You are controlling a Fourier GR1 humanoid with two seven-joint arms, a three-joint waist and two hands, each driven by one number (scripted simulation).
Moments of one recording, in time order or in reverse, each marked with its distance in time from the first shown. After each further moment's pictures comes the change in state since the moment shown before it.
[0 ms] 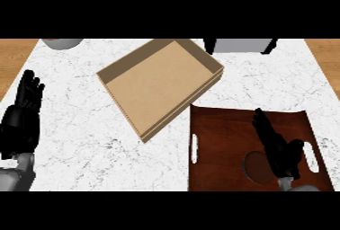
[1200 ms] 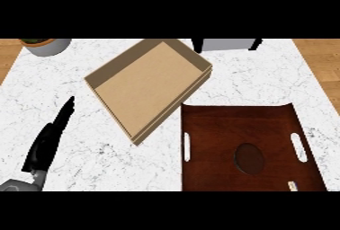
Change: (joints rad) left arm 0.063 0.053 -0.181 0.125 -0.122 -0.182 -0.008; right arm 0.657 -0.004 -0.521 -0.098 0.221 -0.041 -1.063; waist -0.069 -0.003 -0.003
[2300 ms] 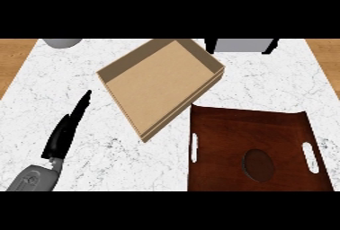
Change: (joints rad) left arm -0.098 -0.100 0.012 0.109 -0.085 -0.070 -0.026; right arm 0.339 0.214 0.195 -0.555 0.717 -0.230 0.582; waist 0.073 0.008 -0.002
